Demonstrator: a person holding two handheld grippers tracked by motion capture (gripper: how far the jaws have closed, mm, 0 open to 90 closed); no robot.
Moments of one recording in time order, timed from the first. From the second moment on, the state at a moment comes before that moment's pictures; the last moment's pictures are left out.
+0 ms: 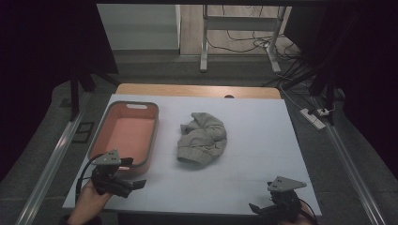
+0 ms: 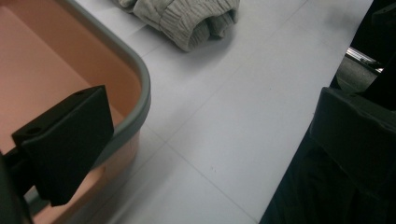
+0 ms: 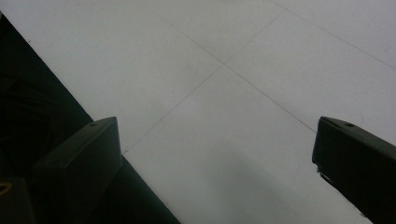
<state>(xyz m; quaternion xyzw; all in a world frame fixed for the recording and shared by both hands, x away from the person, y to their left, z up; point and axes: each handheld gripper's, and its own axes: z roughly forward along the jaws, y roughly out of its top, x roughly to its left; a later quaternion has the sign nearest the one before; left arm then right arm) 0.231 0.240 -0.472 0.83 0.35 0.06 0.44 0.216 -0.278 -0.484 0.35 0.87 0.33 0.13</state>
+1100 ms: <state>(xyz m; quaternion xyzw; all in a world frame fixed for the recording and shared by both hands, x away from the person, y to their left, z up) 0.186 0.292 -0.498 0.80 0.42 0.07 0.42 0.216 -0.278 -0.484 0.35 0.87 0.33 0.14</state>
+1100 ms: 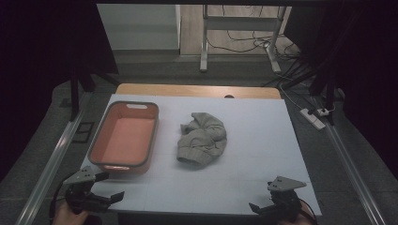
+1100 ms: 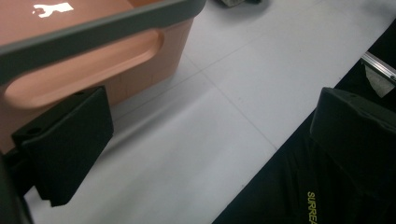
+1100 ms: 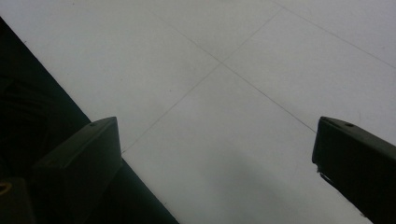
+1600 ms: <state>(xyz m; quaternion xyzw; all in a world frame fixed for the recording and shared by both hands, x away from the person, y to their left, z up) 0.174 0.302 -0.500 0.80 0.44 0.08 0.41 0.216 -0.276 -0.484 0.35 0.87 0.32 0.14</state>
